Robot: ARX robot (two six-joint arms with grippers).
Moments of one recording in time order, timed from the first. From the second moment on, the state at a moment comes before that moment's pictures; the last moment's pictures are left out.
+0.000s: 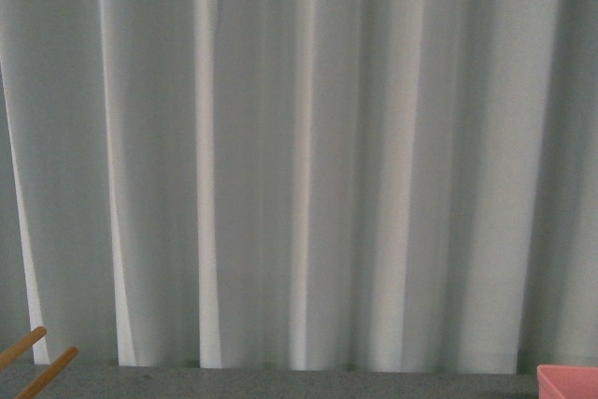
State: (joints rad) left arm 0.00 0.00 0.02 0.00 0.00 0.00; right arm 0.00 0.00 0.02 0.00 0.00 -0.01
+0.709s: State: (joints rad) left arm 0.00 0.00 0.02 0.00 0.00 0.00; right arm 0.00 0.00 0.02 0.00 0.00 -0.01
